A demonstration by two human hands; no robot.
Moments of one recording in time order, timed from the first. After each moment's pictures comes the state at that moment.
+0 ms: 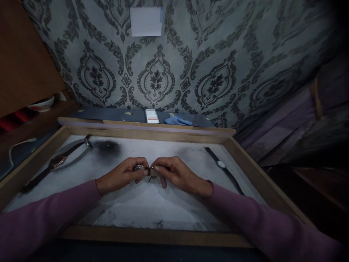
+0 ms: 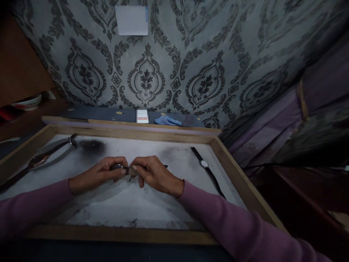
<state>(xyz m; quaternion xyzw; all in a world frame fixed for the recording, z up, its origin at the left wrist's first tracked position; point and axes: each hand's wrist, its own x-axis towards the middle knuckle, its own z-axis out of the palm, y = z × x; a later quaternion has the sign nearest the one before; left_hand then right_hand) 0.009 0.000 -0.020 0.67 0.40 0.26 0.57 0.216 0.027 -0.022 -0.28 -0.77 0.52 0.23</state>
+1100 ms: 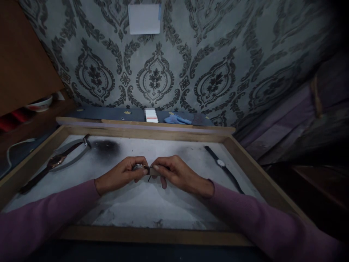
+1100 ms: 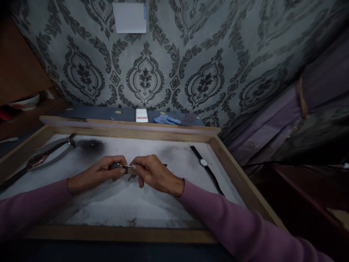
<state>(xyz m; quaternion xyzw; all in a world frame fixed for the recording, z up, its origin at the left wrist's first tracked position) 0.009 0.000 -0.018 0.67 0.40 0.26 0.56 0.217 0.025 -0.015 -0.30 -0.79 0.49 0.21</state>
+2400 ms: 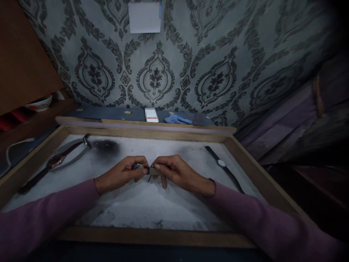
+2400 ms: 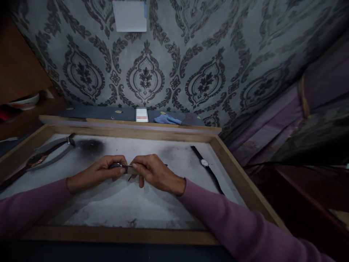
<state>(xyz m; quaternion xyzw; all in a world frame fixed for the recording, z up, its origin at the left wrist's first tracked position) 0.009 0.001 -0.017 0.67 0.41 0.26 0.57 0.219 0.030 -0.020 -0.28 -0.78 0.51 0.21</state>
